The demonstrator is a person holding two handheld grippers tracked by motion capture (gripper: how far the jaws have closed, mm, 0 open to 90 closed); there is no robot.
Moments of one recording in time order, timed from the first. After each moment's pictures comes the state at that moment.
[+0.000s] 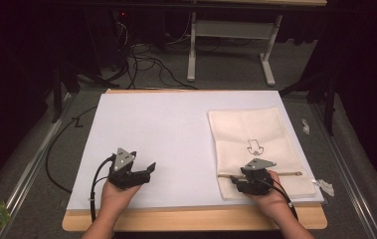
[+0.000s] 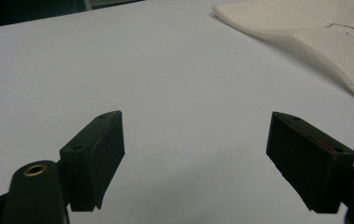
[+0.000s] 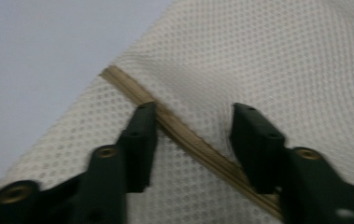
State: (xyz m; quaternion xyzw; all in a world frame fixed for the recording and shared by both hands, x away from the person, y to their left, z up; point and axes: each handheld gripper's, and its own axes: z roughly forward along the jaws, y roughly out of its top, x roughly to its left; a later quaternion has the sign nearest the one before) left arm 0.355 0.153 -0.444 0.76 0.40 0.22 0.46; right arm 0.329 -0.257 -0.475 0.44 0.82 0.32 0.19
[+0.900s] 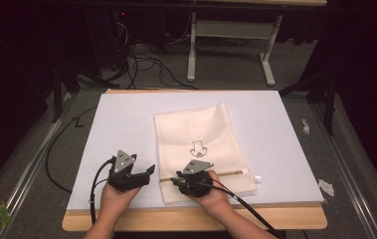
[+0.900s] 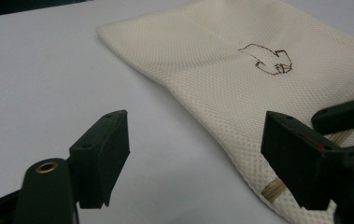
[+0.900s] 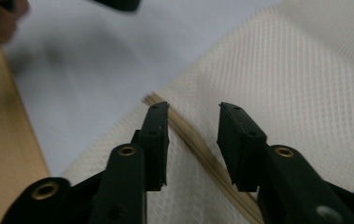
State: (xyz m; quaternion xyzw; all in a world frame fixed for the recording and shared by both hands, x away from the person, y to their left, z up) left arm 0.349 0.155 -0.447 0.77 0.41 0.21 0.45; right arm 0.341 -0.094 -0.470 0.31 0.84 0.42 0.13
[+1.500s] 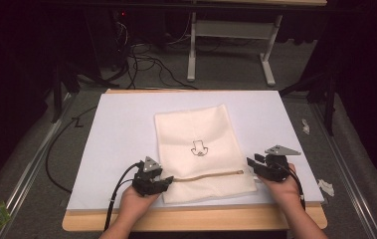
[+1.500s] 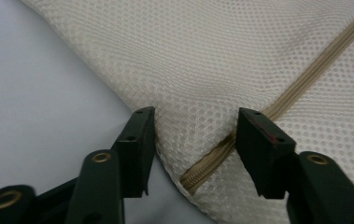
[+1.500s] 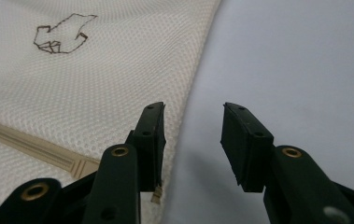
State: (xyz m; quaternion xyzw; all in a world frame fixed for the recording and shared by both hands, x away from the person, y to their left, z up) left arm 0.354 0.097 -0.479 0.82 0.40 0.11 0.39; right arm 0.359 -0.312 -0.464 0.51 0.74 0.38 0.20
